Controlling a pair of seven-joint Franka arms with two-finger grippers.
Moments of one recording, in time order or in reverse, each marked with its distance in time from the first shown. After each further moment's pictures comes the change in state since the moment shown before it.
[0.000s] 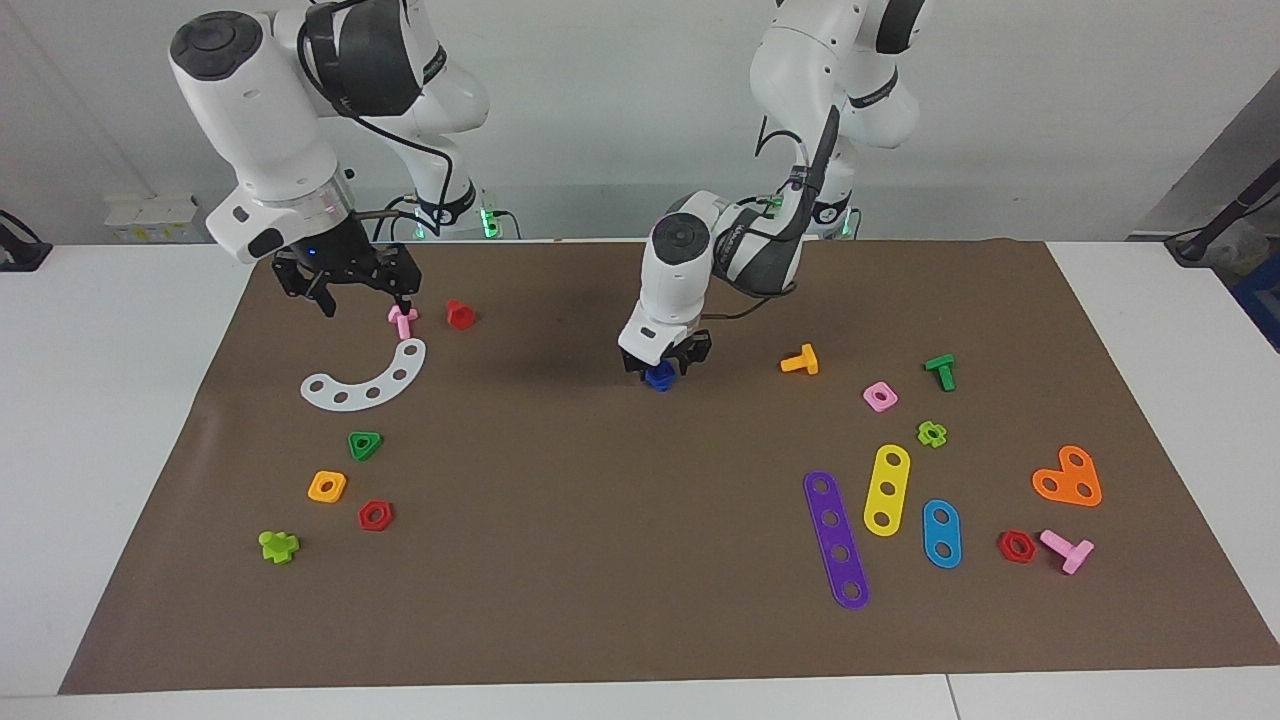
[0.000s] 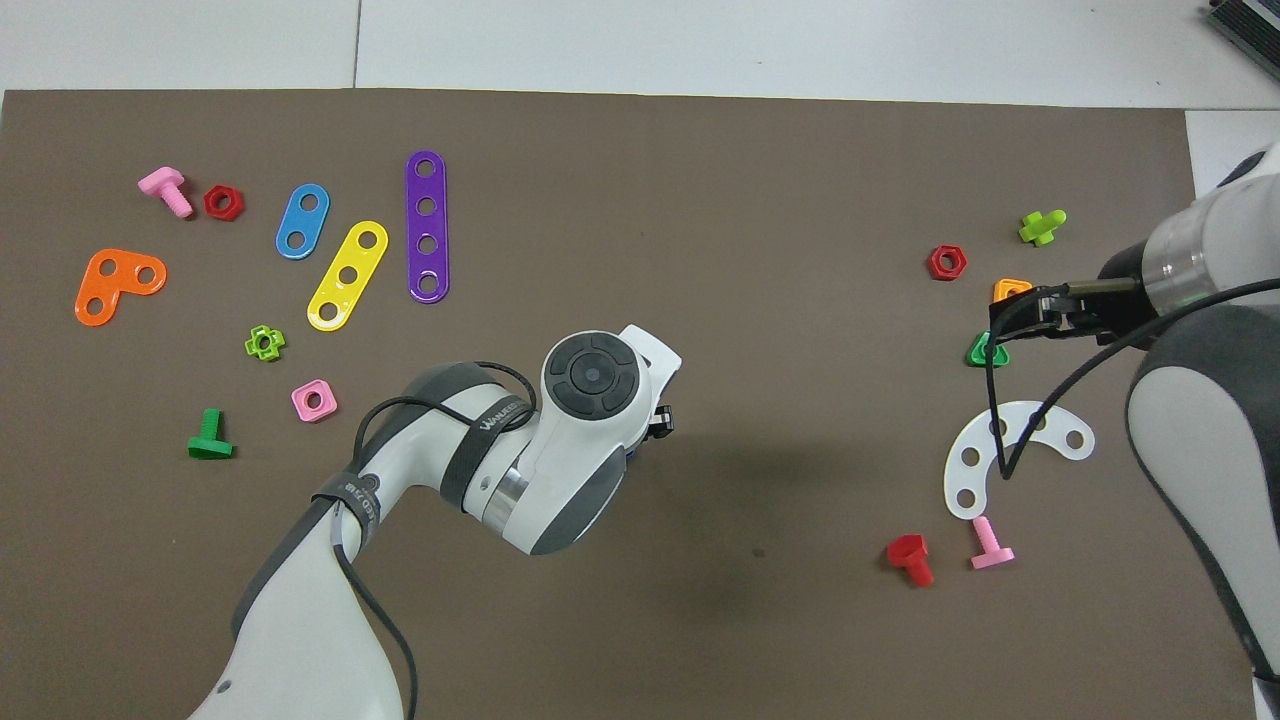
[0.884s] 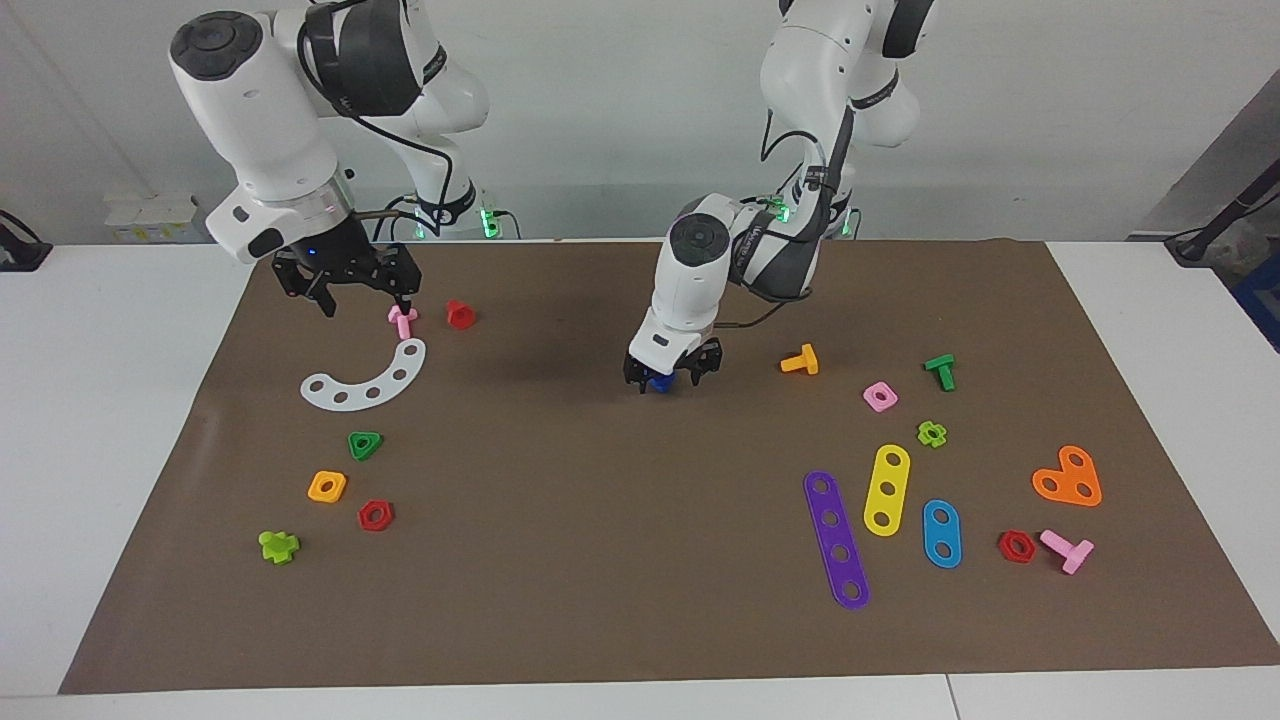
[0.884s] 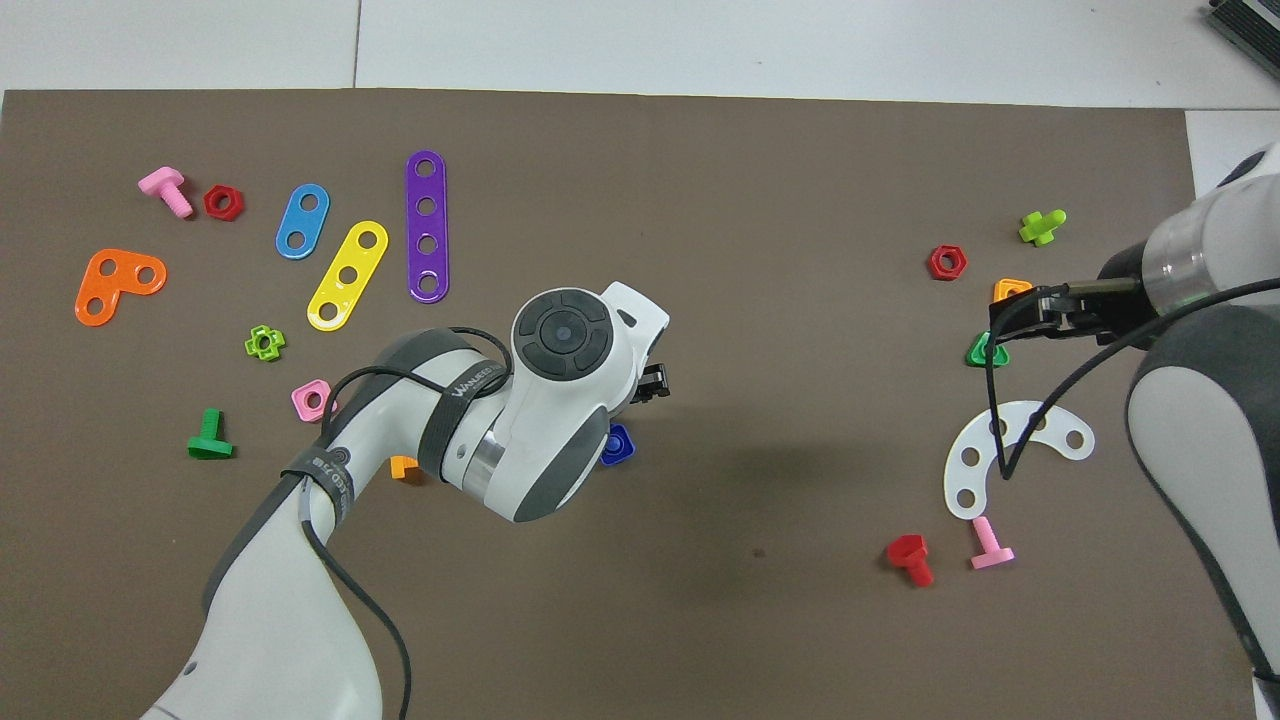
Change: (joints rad) left arm 0.038 0.014 -0.004 0.050 0.000 -0.005 0.021; right arm 0.000 0.000 0.000 0.000 0.000 0.000 0.000
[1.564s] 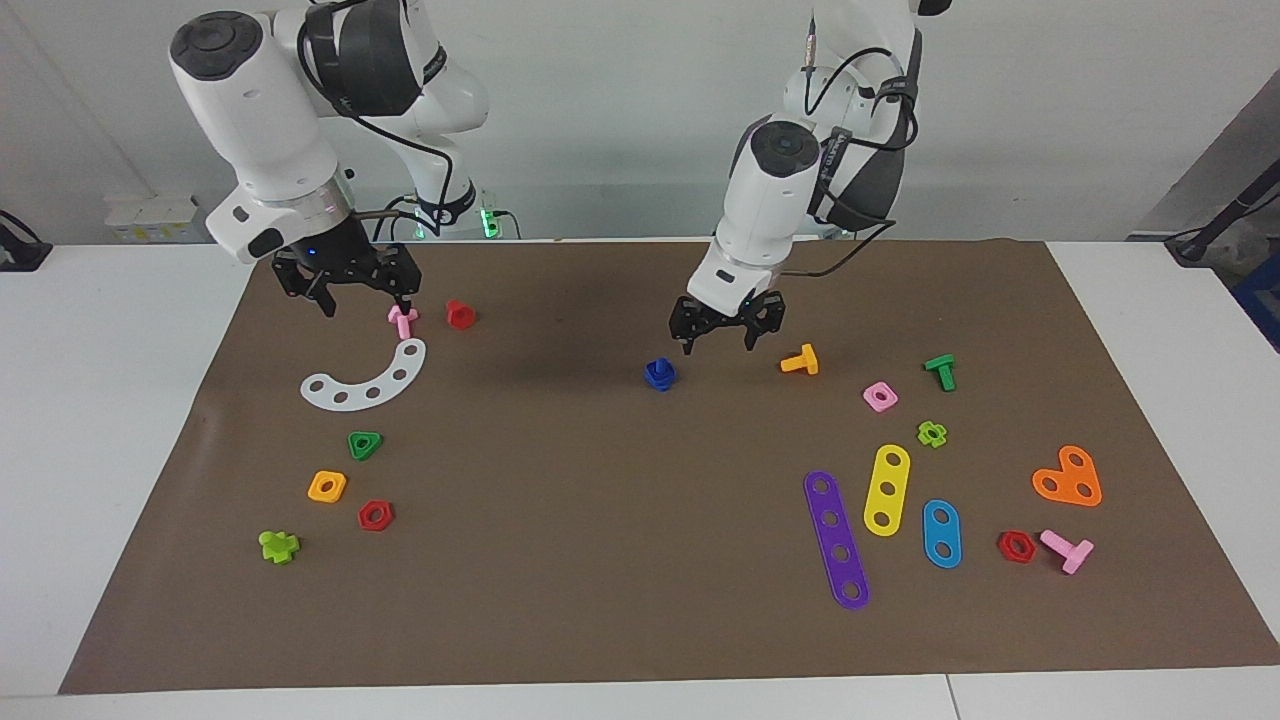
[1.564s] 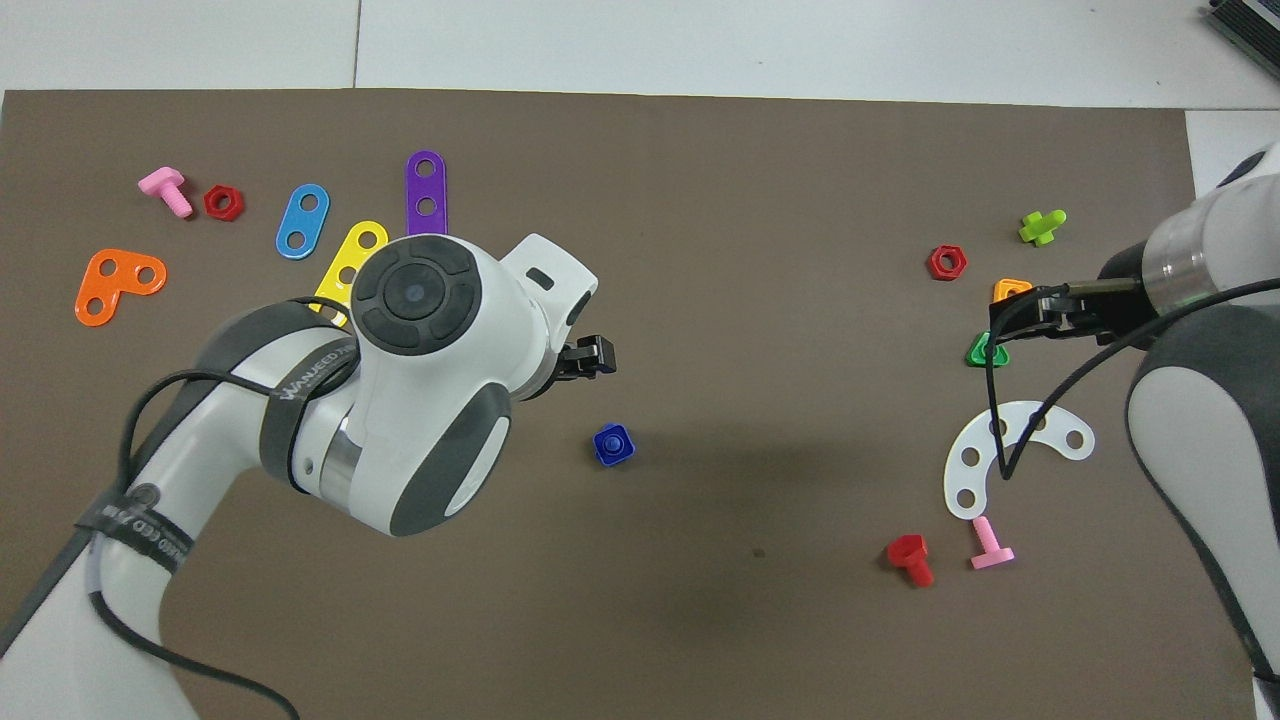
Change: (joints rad) left arm 0.099 -0.180 -0.001 0.034 0.000 -0.132 0.105; right arm 0.000 0.000 0.000 0.000 0.000 0.000 0.000
